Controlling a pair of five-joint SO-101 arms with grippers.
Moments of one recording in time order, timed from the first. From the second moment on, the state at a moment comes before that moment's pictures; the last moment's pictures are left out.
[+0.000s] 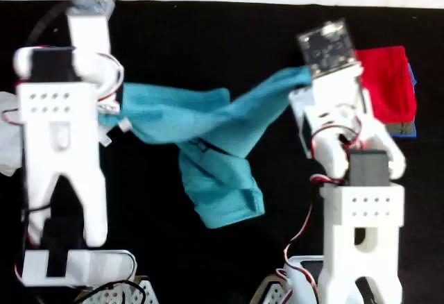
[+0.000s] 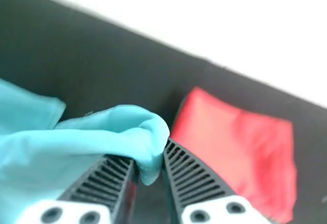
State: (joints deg) left arm -8.4 -6.5 -24.4 99.3 -20.4; right arm -5.5 -41.6 16.9 57.2 22.5
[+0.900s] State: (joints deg) left arm -8.1 -25.0 -45.1 100.1 -13.6; right arm 1.5 -42.3 -24.0 57.2 22.5
